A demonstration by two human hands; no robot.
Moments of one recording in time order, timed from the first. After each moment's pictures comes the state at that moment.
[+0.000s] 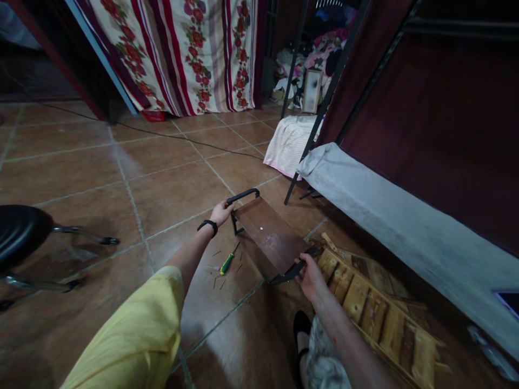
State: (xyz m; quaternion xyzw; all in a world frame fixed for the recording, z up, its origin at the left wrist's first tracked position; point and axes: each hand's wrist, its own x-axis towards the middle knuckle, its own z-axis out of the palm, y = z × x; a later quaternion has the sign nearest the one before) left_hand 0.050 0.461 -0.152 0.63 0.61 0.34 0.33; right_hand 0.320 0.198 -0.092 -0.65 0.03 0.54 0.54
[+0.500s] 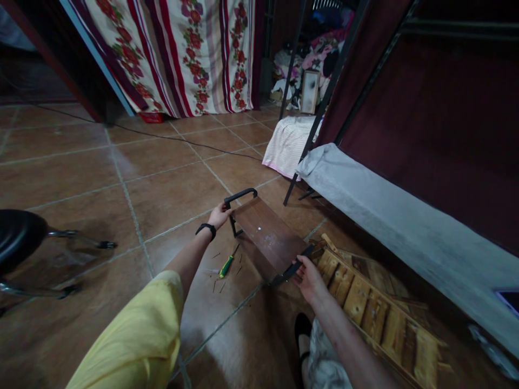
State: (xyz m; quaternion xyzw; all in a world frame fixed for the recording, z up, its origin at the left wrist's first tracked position) left_hand 0.046 0.467 -0.167 0.60 0.59 0.38 0.39; right_hand 0.315 0.199 -0.094 -0.65 0.02 0.55 0.52
